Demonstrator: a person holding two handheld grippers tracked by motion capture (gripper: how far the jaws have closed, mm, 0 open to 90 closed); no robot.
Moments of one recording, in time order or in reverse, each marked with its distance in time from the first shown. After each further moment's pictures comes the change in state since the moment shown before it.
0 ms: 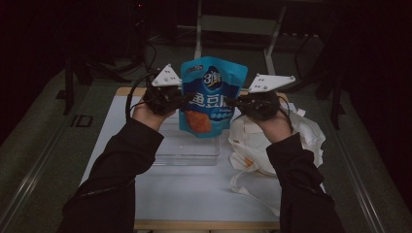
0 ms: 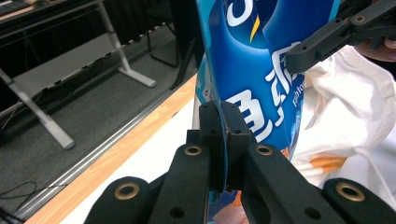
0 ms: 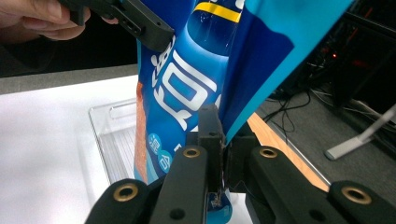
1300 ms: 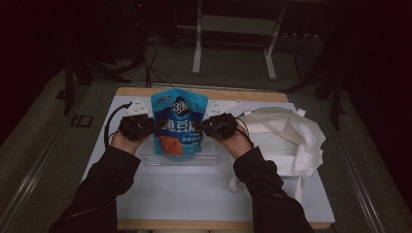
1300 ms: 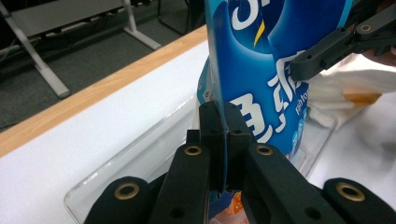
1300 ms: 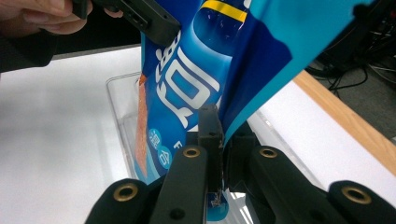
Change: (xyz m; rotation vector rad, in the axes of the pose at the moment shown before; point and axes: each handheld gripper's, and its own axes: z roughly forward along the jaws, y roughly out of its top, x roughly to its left) left arm 0.024 -0.122 -0.007 0.066 0.007 -0.152; right arm 0.044 -0.050 0.106 0.093 0.127 0.041
